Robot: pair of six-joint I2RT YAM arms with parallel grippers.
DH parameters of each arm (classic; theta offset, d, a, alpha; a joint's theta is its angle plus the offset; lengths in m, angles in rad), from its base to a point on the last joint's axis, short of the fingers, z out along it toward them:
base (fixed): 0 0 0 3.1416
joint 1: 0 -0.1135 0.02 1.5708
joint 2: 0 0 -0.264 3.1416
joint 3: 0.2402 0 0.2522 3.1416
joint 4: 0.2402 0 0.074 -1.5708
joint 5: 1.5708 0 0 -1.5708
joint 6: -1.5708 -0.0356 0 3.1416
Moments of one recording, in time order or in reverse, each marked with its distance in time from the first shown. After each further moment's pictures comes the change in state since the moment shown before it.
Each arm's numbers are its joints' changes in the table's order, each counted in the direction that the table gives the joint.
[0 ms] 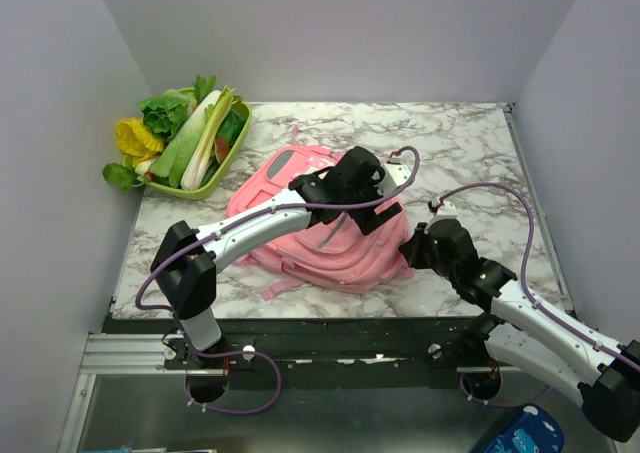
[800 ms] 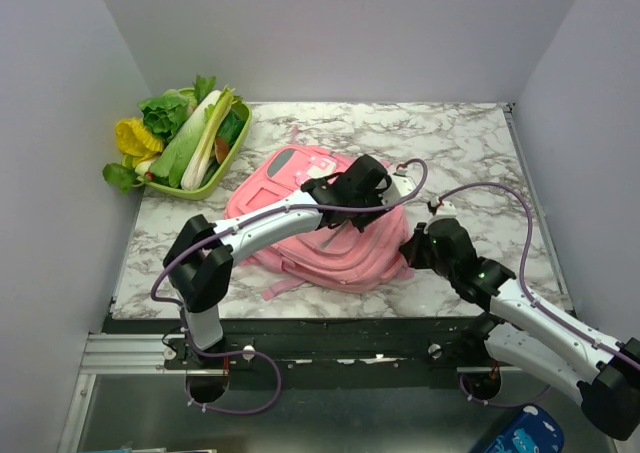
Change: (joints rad) left arm 0.002 0.073 -0.006 0.000 0.028 -0.028; right arm 0.000 0.014 0.002 0.002 0.003 0.000
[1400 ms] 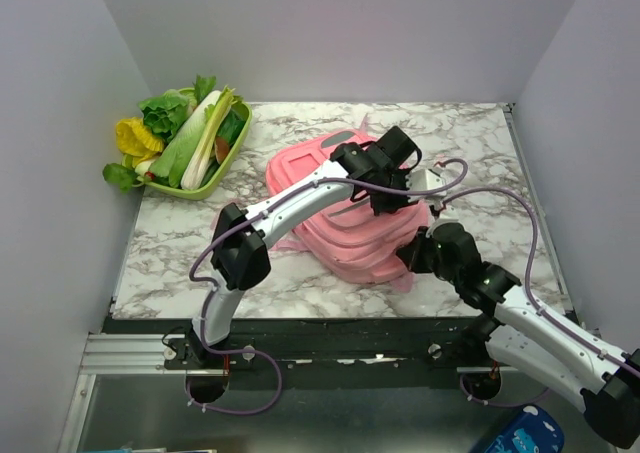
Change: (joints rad) left arm 0.006 0.322 0.661 0.510 0.212 -0.321; right arm 0.005 -0.067 -0.024 0.008 -0.043 -0.046
